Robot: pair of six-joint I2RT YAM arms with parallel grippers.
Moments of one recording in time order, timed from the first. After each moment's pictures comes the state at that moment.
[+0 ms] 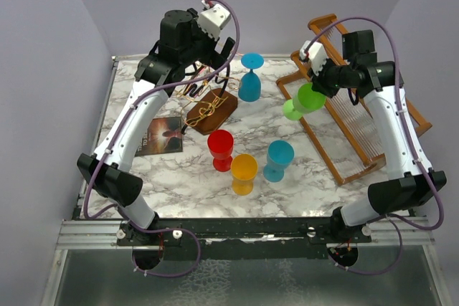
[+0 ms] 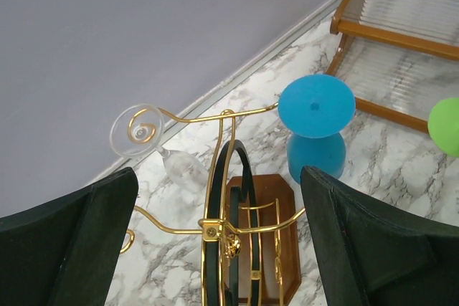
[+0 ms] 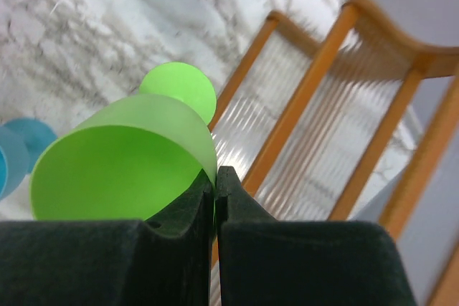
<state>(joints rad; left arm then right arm) -0.44 1.63 1.91 -0.53 0.15 0.27 0.17 1.50 1.77 -1.09 -0.33 -0.77</state>
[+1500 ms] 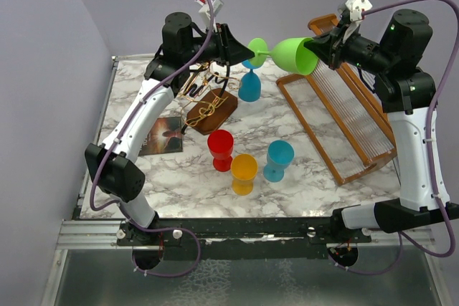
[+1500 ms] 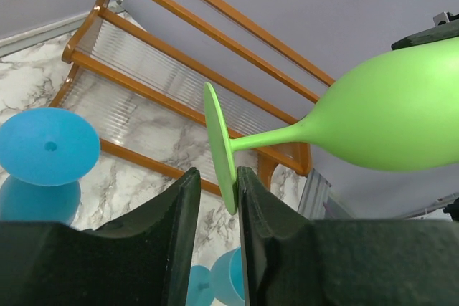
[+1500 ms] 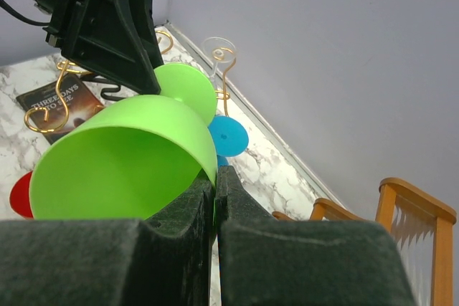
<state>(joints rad) -0.41 1.67 1.79 -0.16 0.72 -0.58 0.17 1.36 1.90 -0.62 -0.68 -0.31</state>
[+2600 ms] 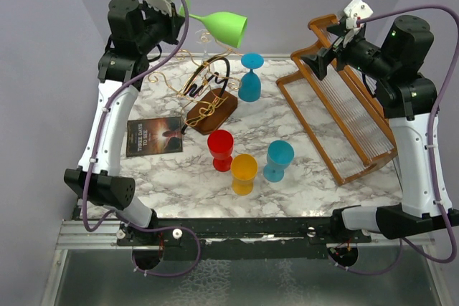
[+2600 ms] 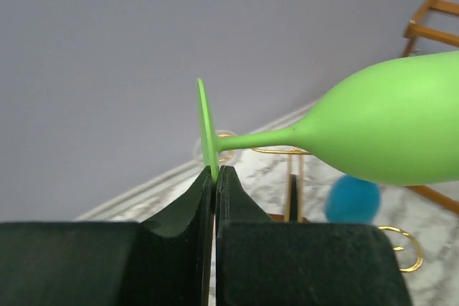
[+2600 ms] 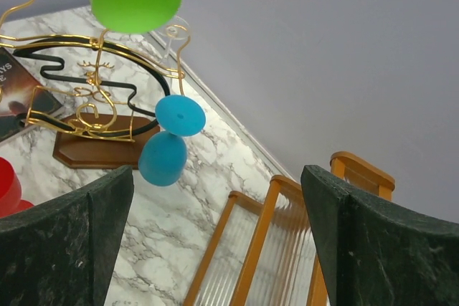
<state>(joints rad) -0.19 1.58 1.94 -0.41 0.34 0.05 0.17 1.32 1.84 -0.61 -0.55 -0.42</state>
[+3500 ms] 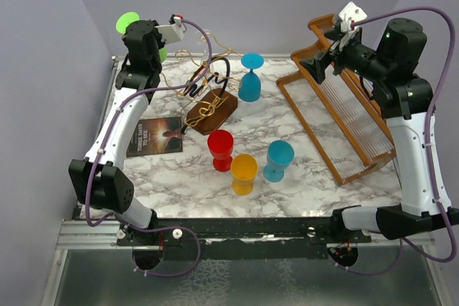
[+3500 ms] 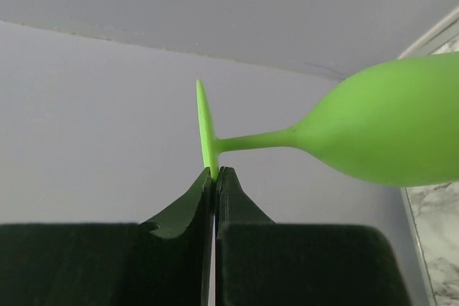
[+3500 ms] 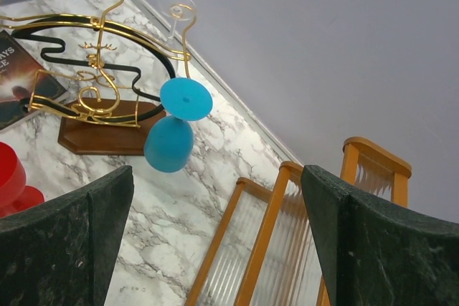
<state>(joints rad) -0.19 1.54 1.58 -0.13 -0.46 1.17 0.17 1.31 1.81 -0.64 -0.54 -0.44</state>
